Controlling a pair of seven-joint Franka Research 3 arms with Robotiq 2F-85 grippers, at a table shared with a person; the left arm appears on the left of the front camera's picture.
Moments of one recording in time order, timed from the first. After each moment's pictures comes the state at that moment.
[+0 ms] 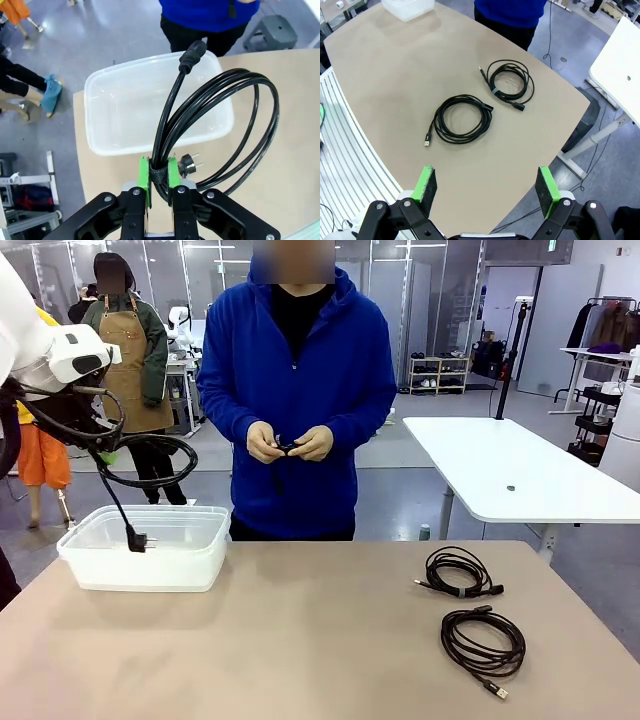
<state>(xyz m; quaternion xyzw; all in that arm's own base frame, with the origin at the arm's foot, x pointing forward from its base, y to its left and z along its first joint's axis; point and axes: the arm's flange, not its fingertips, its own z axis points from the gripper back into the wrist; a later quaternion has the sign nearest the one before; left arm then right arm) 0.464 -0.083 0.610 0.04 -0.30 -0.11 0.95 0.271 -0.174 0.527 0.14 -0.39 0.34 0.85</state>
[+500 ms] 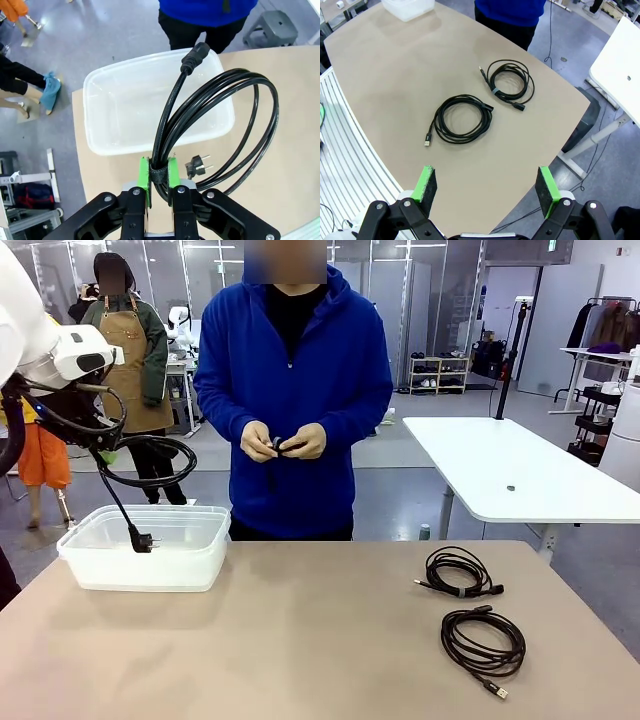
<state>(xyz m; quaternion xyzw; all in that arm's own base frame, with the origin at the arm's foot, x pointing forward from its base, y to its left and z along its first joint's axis) 0.470 -0.085 0.610 0.04 -0.29 -0.11 0.95 0.271 -0.174 0.527 0.14 -0.39 0.34 0.85</state>
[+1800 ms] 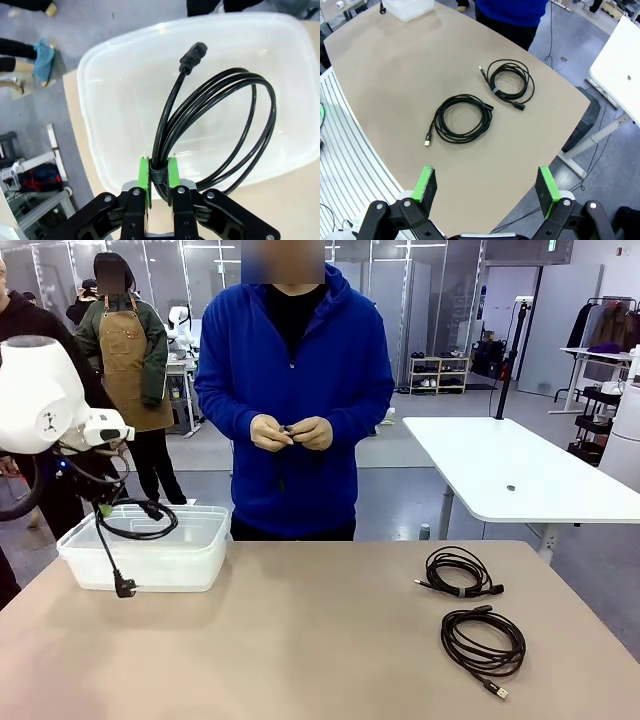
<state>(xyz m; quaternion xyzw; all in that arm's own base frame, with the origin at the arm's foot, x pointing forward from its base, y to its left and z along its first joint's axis) 0.606 -0.012 0.471 0.06 -0.15 -0.13 0.98 0.271 -0.174 0.527 0.14 -0.39 0.34 0.85</state>
